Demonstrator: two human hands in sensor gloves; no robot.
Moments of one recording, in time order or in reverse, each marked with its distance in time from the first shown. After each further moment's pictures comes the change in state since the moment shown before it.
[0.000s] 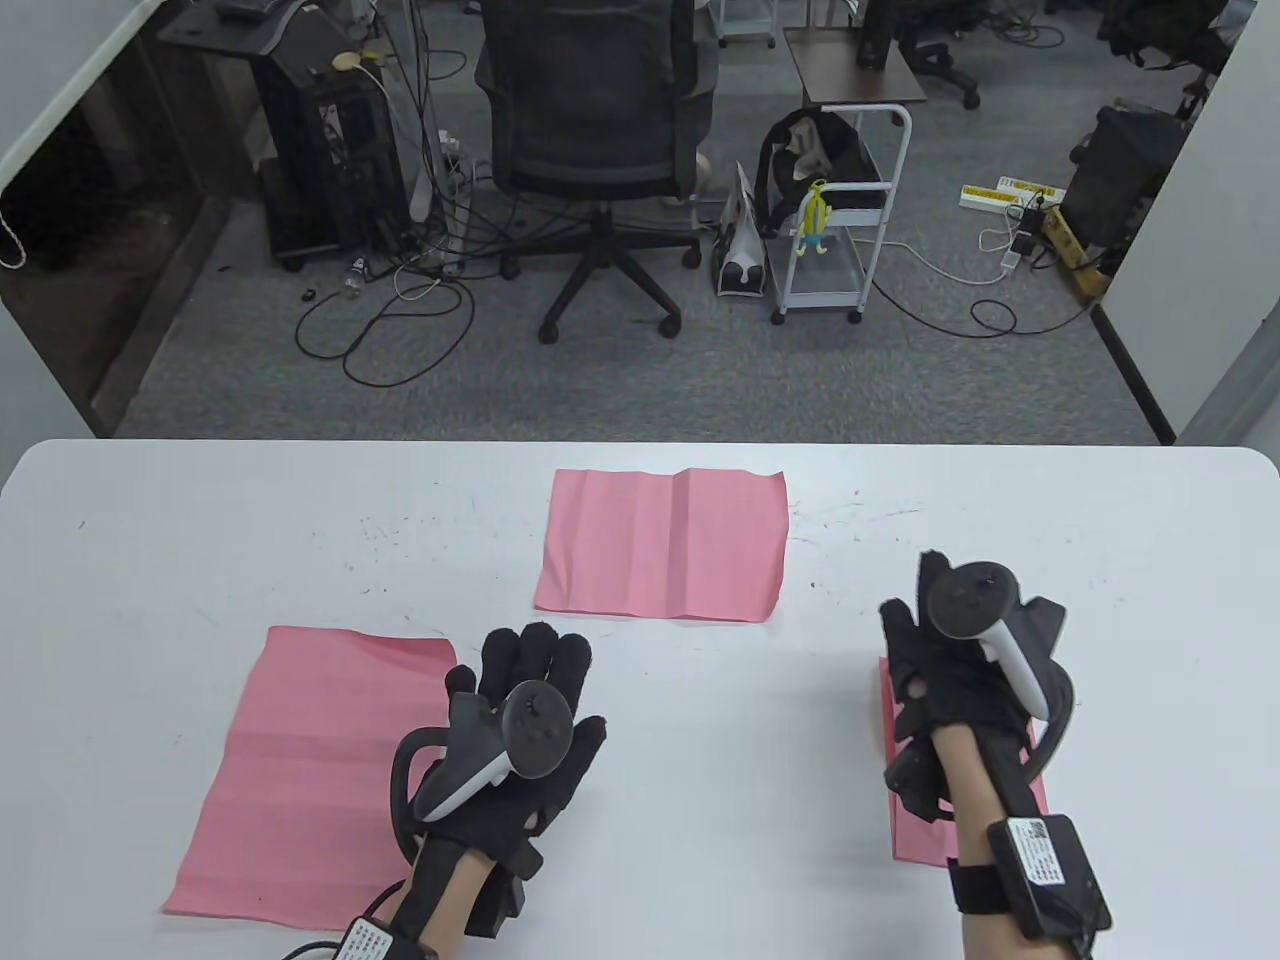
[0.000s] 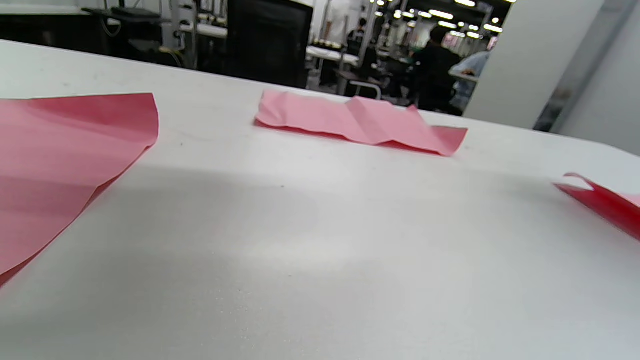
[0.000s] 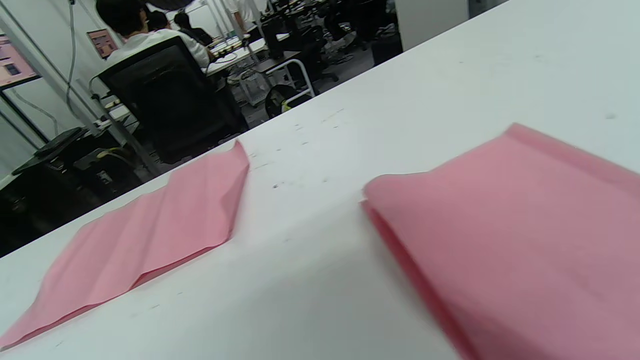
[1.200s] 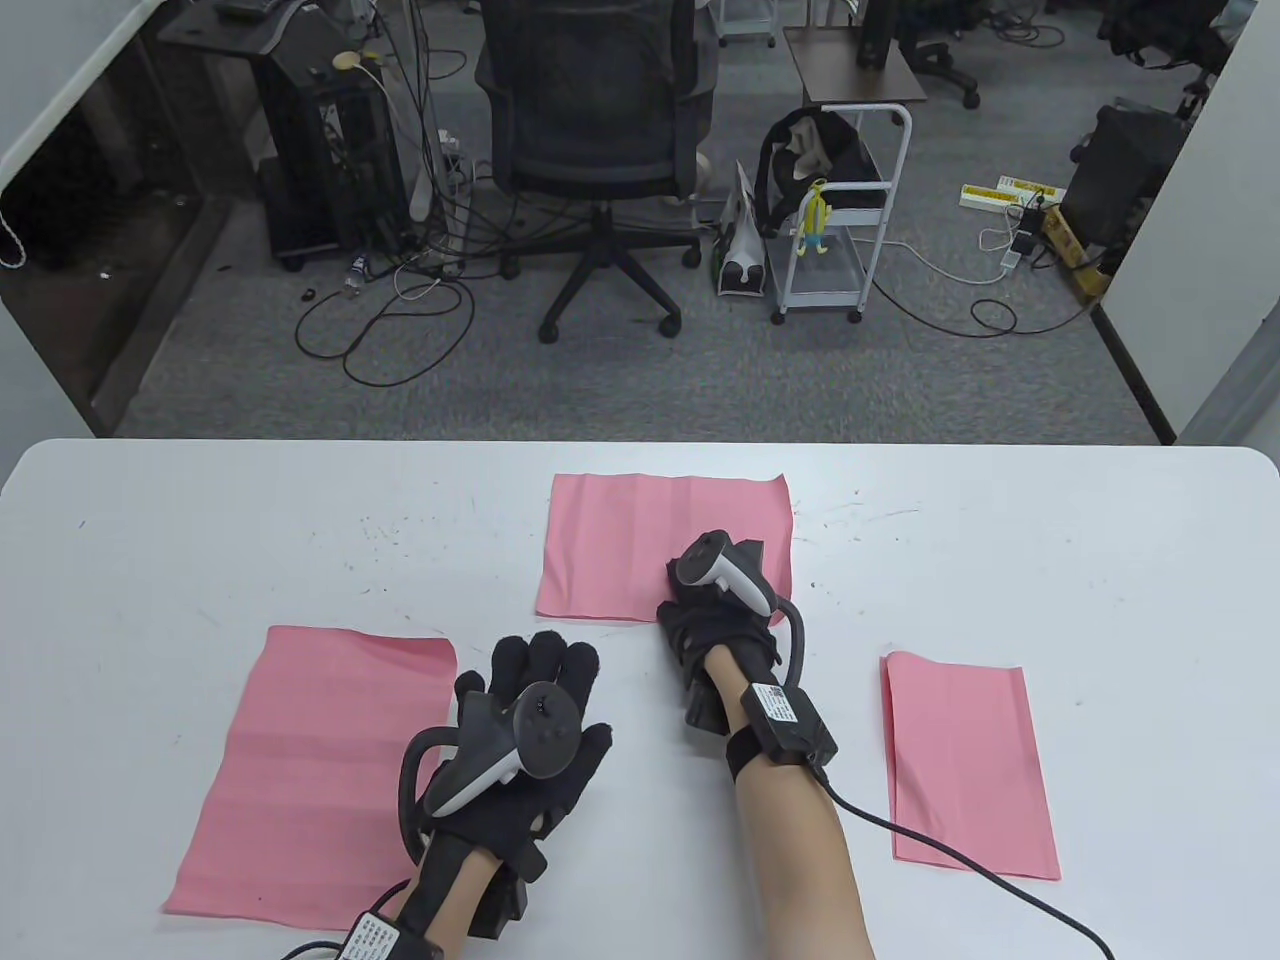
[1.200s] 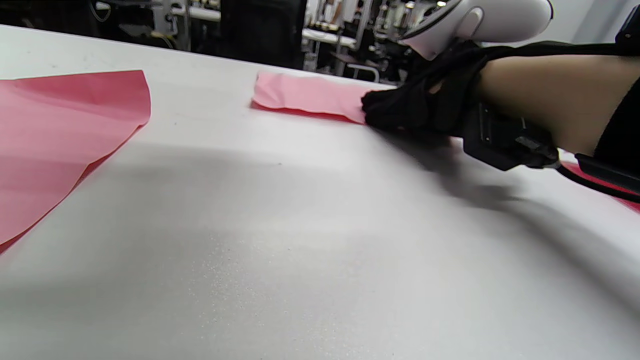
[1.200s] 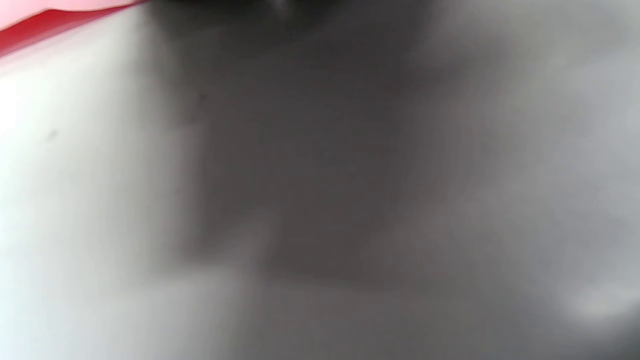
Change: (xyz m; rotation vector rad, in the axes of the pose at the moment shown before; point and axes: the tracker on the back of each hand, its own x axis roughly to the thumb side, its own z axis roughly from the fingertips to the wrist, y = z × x) left_hand 0.002 -0.011 -0.008 -0.049 -0.010 -0.016; right_hand 0.104 0.184 -0.129 0.431 -0.011 0.193
